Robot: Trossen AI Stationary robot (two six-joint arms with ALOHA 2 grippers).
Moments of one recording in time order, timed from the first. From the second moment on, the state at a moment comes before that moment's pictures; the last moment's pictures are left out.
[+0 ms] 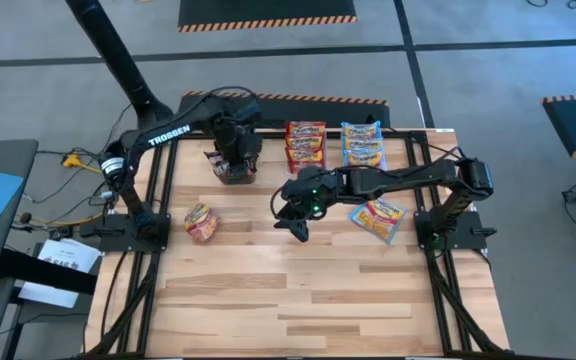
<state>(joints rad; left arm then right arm) 0.55 1.74 1.69 -1.33 0.22 0.32 -0.03 1.69 1.30 -0.17 -0.26 0.37</state>
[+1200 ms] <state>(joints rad) 0.61 1.74 1.40 -0.97 0.11 0.26 0.01 1.69 1.30 -0.19 -0.26 0.36</state>
